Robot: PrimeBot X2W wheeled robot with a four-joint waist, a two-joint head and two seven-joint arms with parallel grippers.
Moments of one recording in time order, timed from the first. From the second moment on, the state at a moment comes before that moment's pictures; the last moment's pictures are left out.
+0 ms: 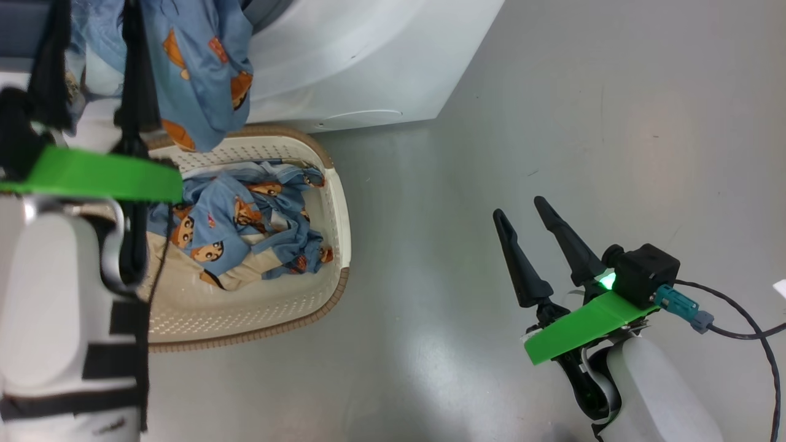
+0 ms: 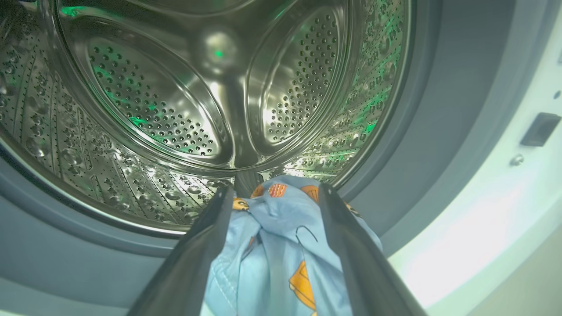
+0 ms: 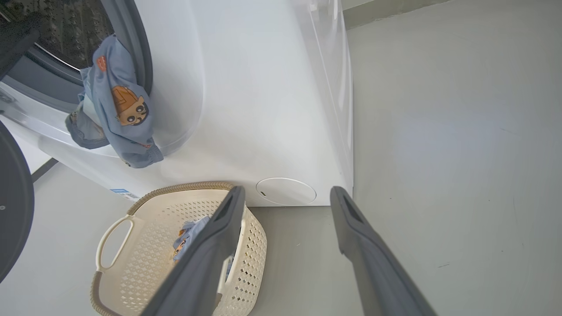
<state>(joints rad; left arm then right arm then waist) -0.74 0.08 0.00 0.28 -0.22 -0.10 -0.26 -0.37 -0.08 0.24 0.27 0.39 0.13 -0.26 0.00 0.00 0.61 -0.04</state>
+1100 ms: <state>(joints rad) -0.24 0.03 0.07 0.11 -0.23 -0.05 -0.26 -0.36 -0.09 0.24 0.27 0.39 0.13 -0.26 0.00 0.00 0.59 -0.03</state>
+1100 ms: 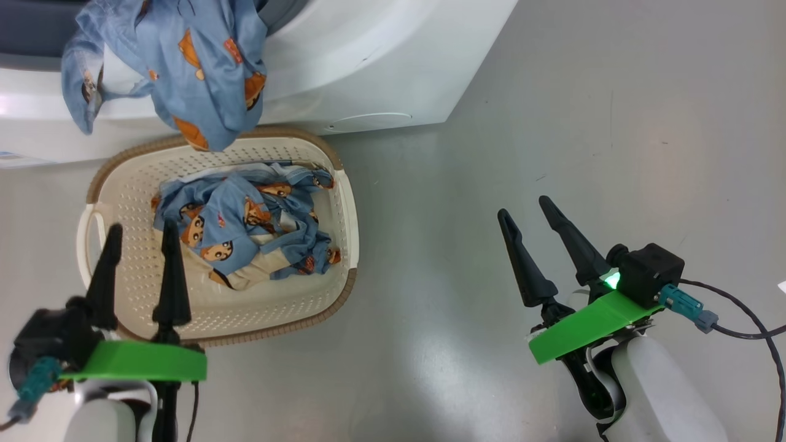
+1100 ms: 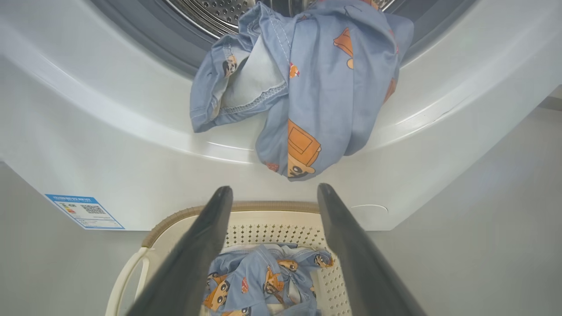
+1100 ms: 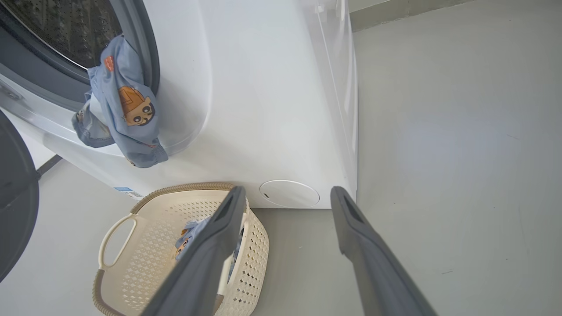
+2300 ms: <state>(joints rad) -0.19 0.03 0.04 0.09 -0.26 -0.02 -0.26 -0.36 -0.09 0.24 0.27 0.41 0.13 -0.26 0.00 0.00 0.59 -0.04</state>
